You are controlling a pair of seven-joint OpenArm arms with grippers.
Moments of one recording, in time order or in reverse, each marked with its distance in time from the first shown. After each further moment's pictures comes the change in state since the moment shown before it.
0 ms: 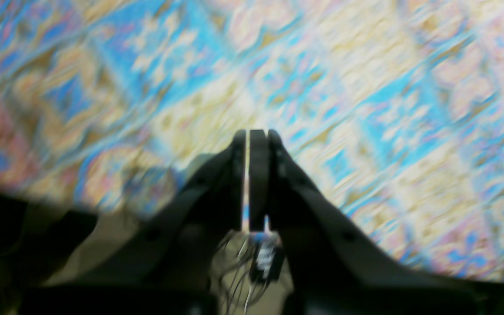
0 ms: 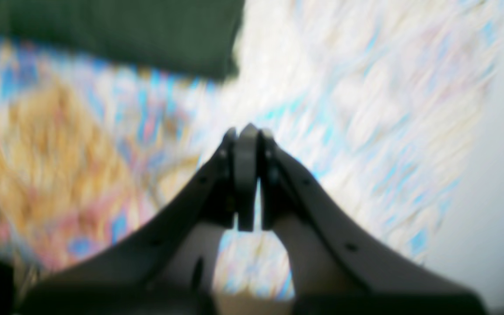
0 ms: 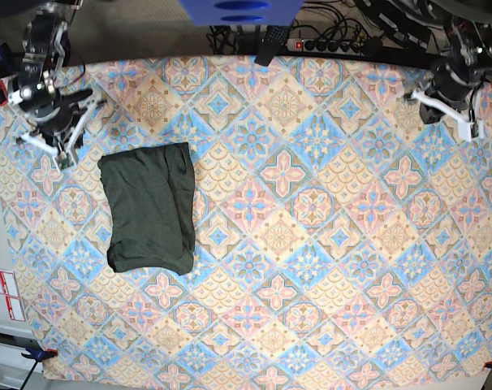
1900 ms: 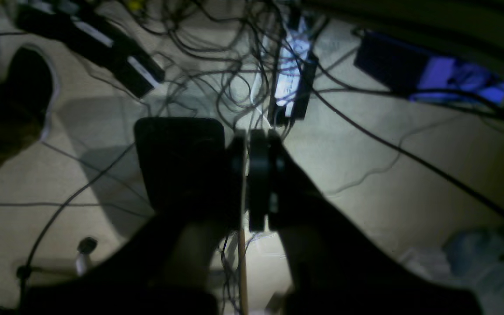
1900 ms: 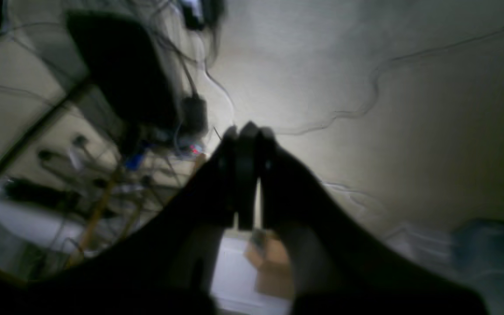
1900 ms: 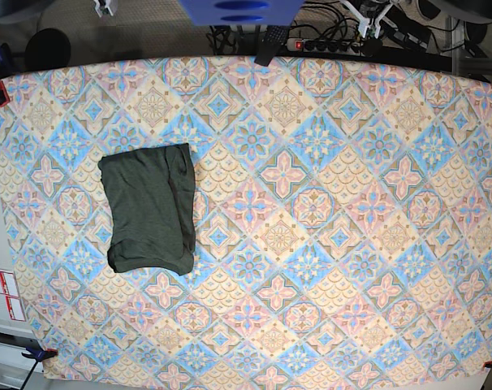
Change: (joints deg) left arm 5.7 0.3 30.9 -47.5 20.3 0.2 -29.2; right arm -10.6 -3.2 -3.4 -52.9 -0.2 -0.3 20.9
